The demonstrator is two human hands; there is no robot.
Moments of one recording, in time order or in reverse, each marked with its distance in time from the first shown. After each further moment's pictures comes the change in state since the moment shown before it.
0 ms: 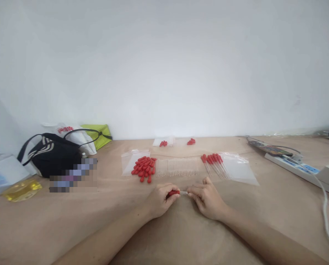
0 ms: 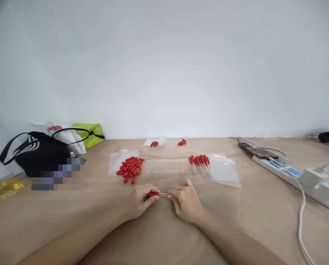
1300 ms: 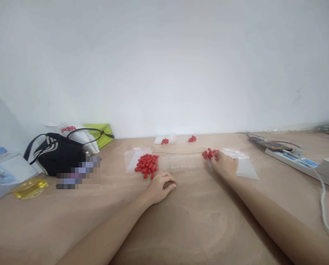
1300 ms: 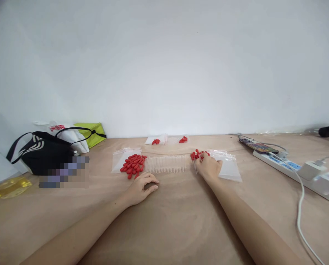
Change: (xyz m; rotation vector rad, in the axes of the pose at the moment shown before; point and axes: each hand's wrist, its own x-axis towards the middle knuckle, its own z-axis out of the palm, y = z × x) left_hand 0.005 -0.024 -0.012 0.081 0.017 0.017; right_hand 0.034 0.089 -0.021 -0.305 0.211 0.964
